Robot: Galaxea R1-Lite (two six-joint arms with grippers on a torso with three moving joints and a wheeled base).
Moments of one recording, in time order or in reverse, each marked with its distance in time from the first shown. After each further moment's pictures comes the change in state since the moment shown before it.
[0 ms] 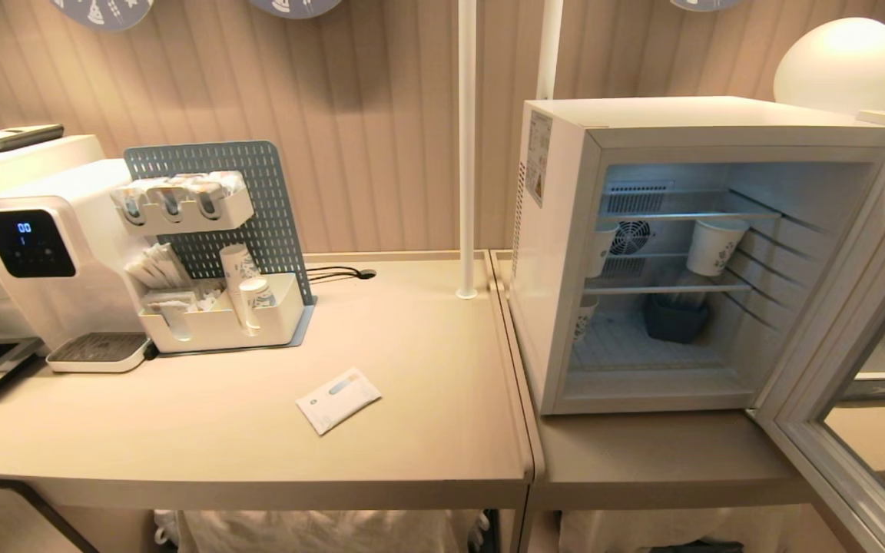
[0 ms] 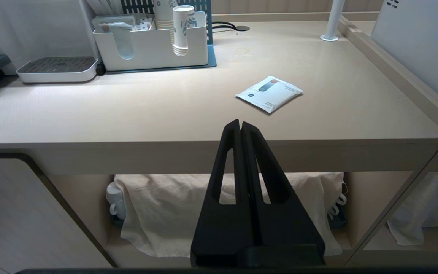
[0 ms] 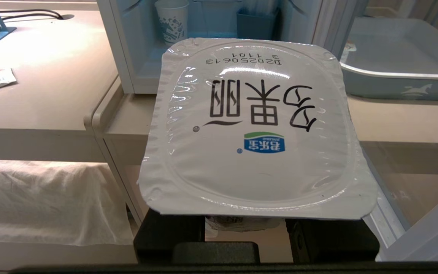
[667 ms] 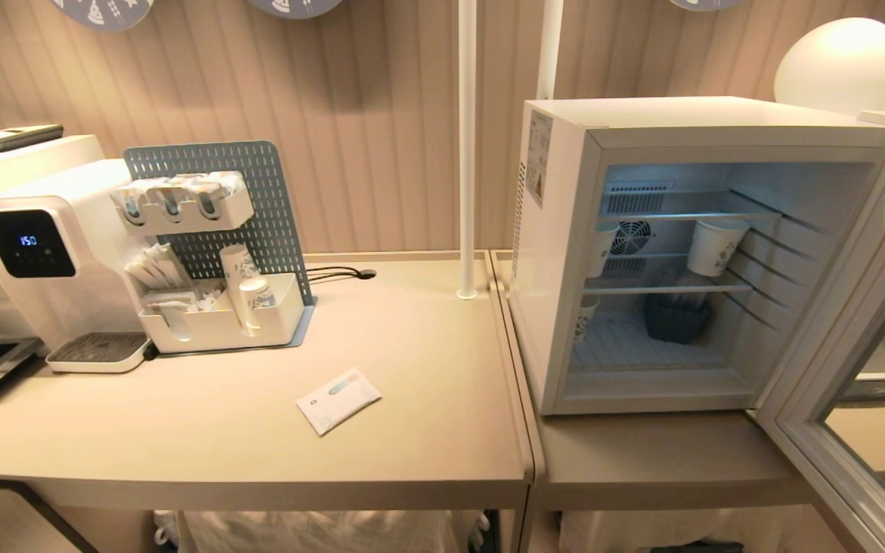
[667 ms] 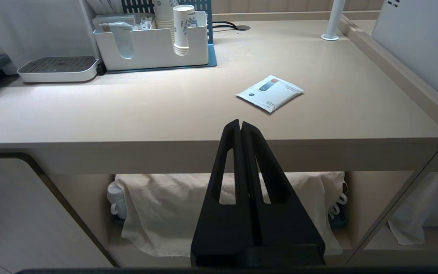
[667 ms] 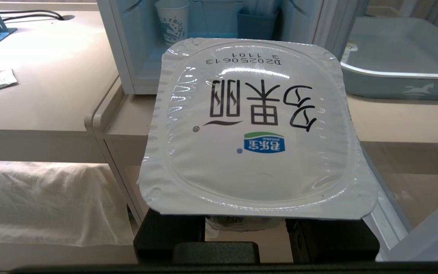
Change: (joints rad) left arm 0.000 0.000 0.000 0.000 0.000 0.001; right arm 0.000 0.000 0.000 0.000 -0.001 0.003
